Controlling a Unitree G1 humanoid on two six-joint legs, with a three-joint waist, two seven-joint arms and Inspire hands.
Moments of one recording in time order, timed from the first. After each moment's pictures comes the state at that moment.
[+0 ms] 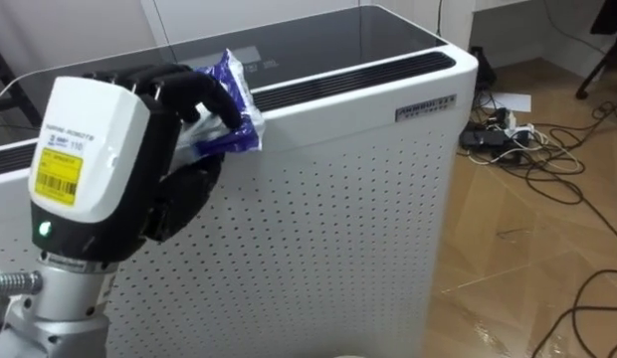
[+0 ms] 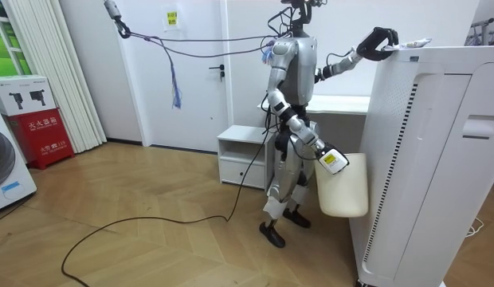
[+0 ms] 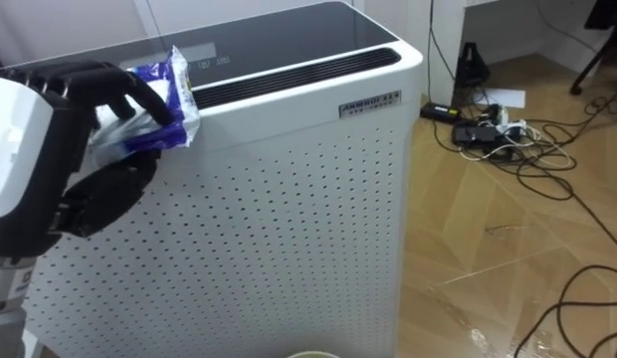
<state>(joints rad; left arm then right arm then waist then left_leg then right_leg) 0.03 0.48 0.01 -0.43 0.86 -0.21 0.36 0.10 -0.39 0.25 0.61 0.07 -0.06 0.23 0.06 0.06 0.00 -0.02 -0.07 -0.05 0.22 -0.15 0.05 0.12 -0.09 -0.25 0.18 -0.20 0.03</state>
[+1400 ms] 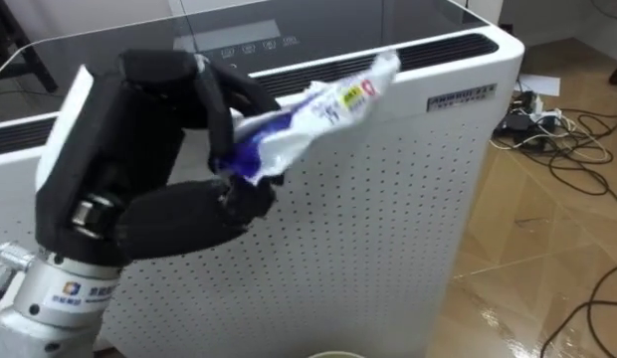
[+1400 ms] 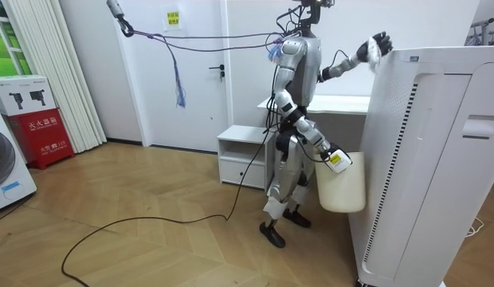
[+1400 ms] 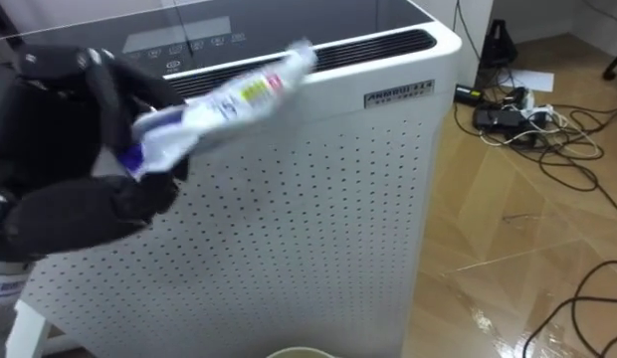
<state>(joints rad) 0.02 0.43 -0.06 -0.49 -0.30 -0.24 -0.26 0.10 -0.36 0.27 0.57 0.07 -0.04 0.23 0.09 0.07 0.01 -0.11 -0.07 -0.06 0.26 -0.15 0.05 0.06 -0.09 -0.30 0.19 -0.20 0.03</state>
